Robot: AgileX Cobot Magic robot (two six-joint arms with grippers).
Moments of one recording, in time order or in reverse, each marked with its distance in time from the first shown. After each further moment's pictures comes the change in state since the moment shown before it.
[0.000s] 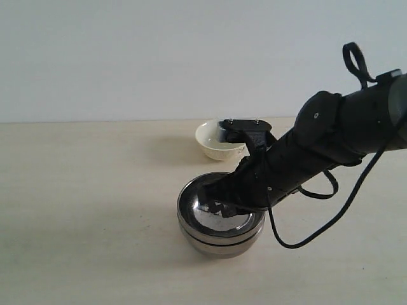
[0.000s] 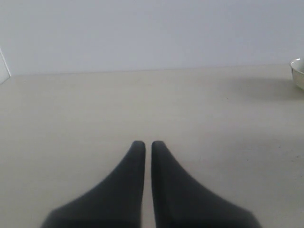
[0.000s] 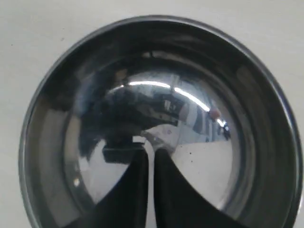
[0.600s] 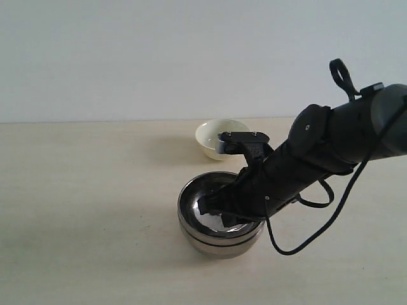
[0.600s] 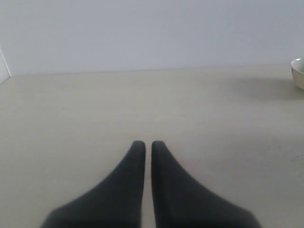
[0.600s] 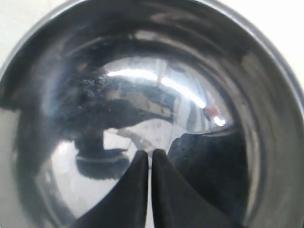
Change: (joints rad) left arm 0.000 0.000 0.000 0.000 0.000 0.000; right arm 0.002 0.050 0.000 0.000 -0.012 0.004
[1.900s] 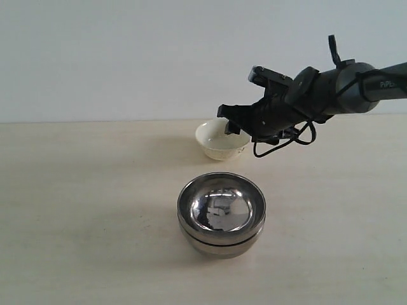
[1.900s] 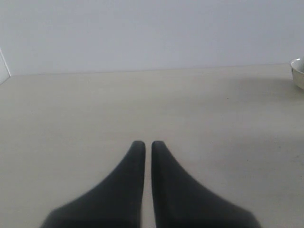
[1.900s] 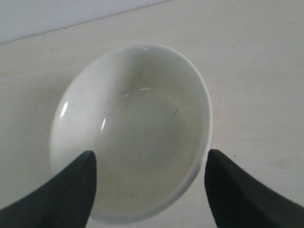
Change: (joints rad) left arm 0.000 0.000 0.000 0.000 0.000 0.000; right arm -0.201 0.349 -0.557 0.003 -0.137 0.223
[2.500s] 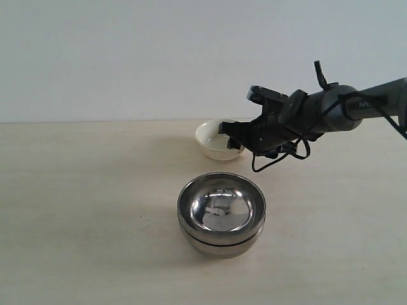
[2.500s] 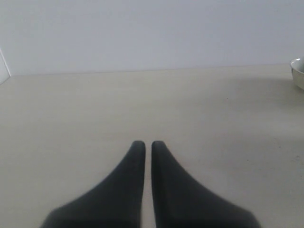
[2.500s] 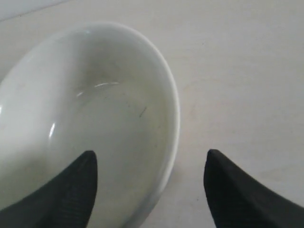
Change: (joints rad) left arm 0.000 0.000 0.000 0.000 0.000 0.000; right arm 0.000 0.112 -0.041 -0.009 -0.058 0.002
